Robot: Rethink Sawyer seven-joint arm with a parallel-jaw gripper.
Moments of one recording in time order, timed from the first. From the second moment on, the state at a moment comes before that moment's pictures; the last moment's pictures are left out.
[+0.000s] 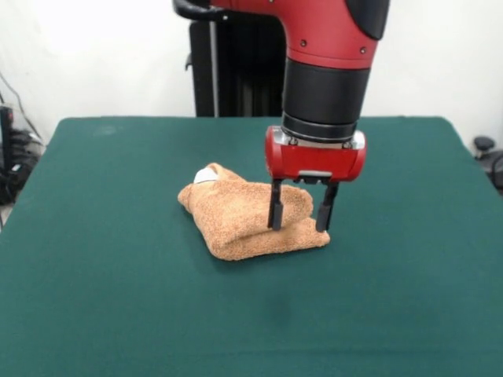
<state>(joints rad) -0.08 -0.51 -0.07 1.48 0.00 0.40 1.57</state>
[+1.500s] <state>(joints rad) -0.07 -0.47 -0.09 1.58 0.00 0.33 1.57</state>
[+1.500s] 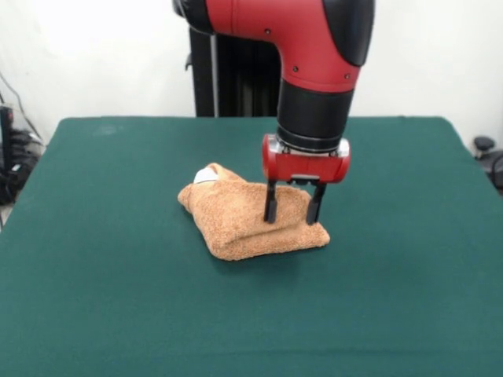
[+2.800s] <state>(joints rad) -0.03 -0.43 -0.13 1.58 0.00 0.28 1.57</state>
